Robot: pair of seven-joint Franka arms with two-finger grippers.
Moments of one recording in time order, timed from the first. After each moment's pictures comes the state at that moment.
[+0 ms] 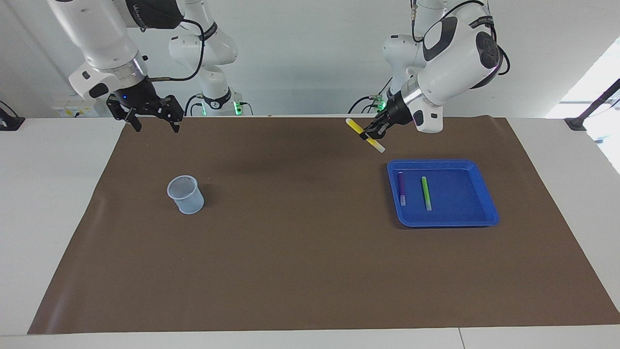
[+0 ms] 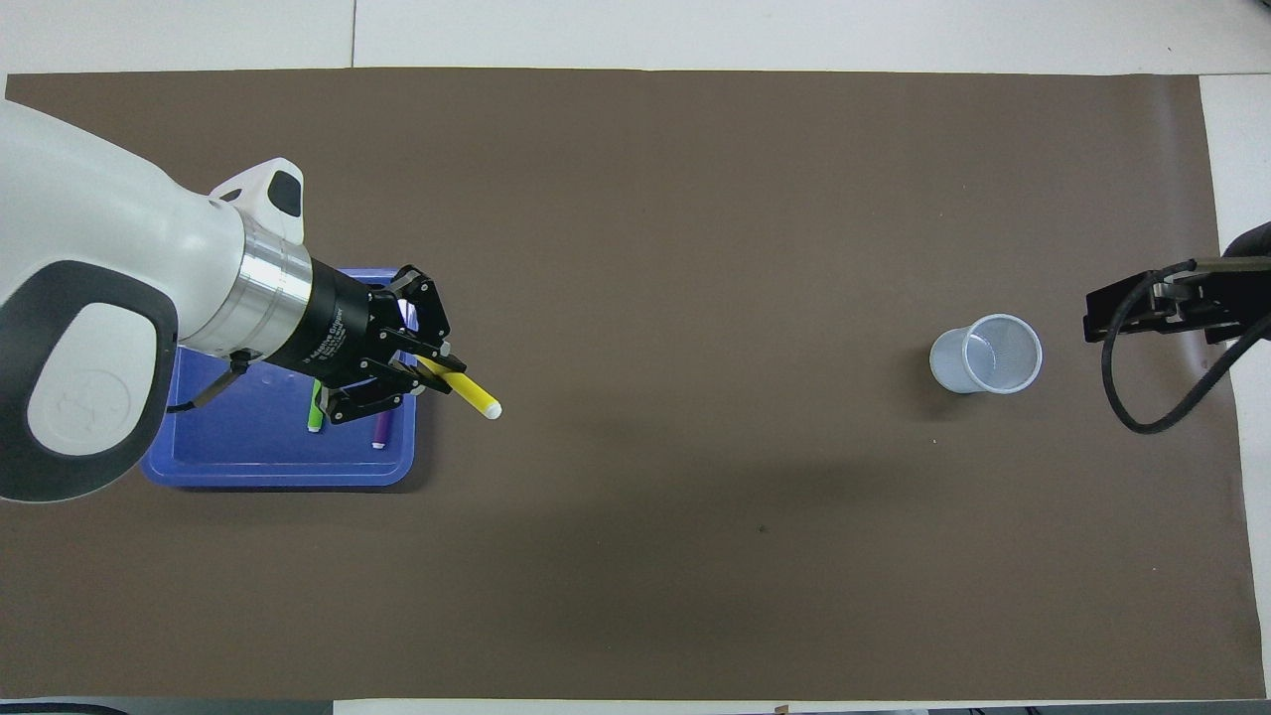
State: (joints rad) left arm -0.35 0.01 -0.01 -1.77 -0.63 1.72 -1.31; right arm -0.01 -0.03 0.03 -1.61 0.04 1.55 0.08
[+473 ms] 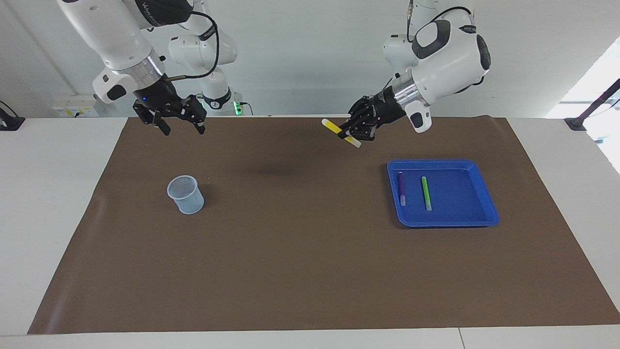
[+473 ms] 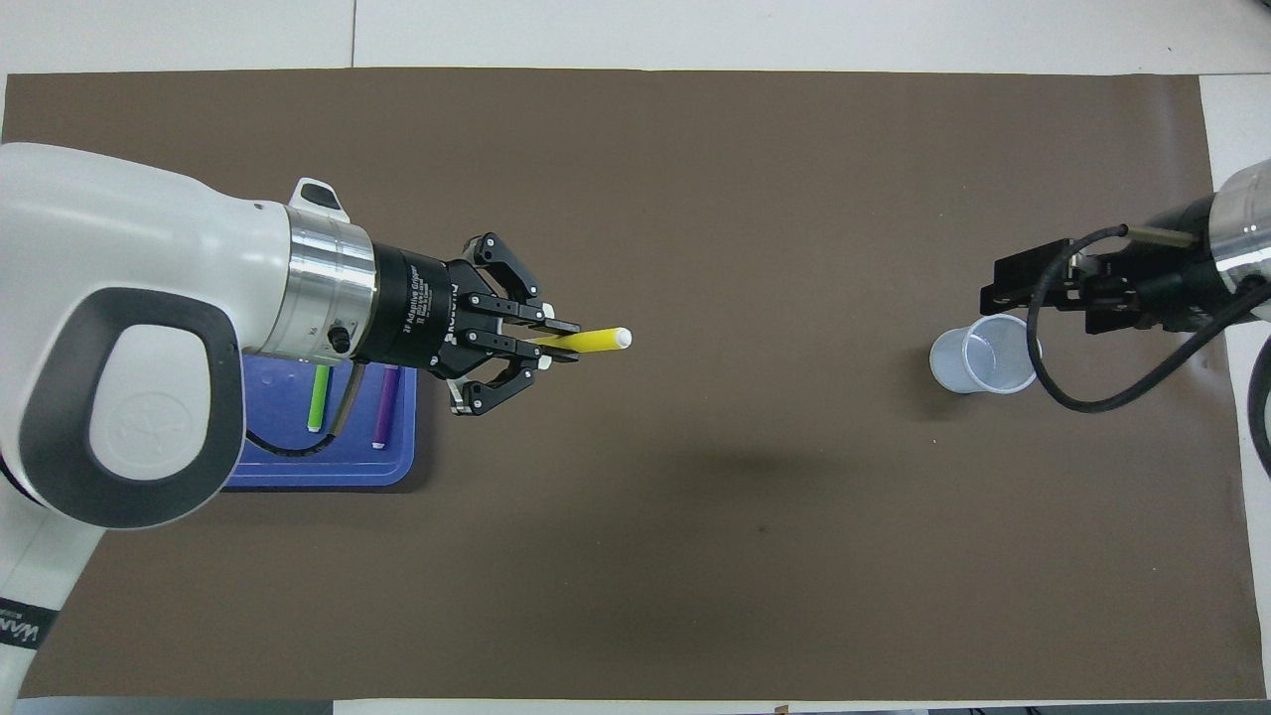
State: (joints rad) left arm -0.44 -0.01 -0.01 -1.83 -0.84 1.96 -1.65; right arm 0.04 -0.03 0.05 -1.63 0.24 1.59 0.26
